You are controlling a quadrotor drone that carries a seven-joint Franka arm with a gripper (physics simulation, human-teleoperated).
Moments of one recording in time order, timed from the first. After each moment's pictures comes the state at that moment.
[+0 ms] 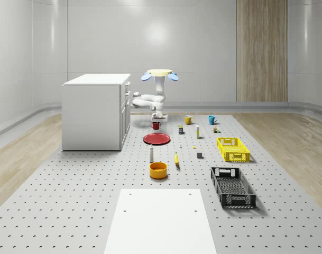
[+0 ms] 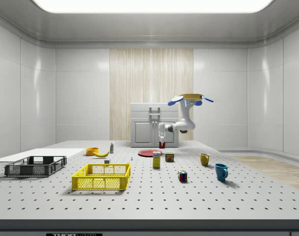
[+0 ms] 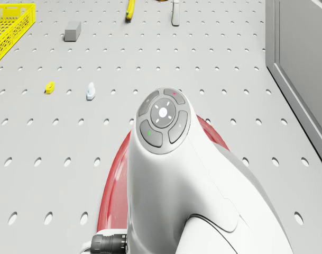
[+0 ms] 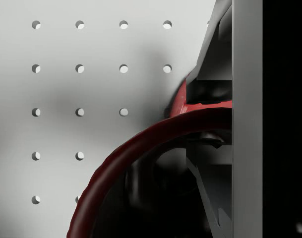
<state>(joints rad) -1.13 -1.52 1.43 -2.90 -1.72 1.56 1.68</state>
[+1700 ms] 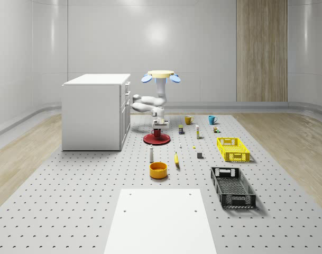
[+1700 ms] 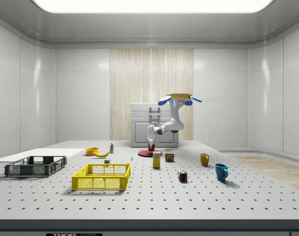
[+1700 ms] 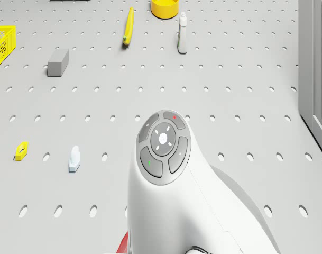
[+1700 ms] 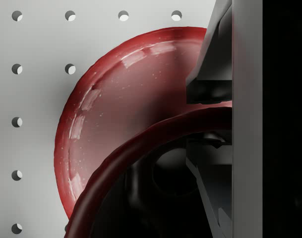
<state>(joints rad) -1.16 -1.56 1.29 -2.87 -1.84 1.64 1.68</state>
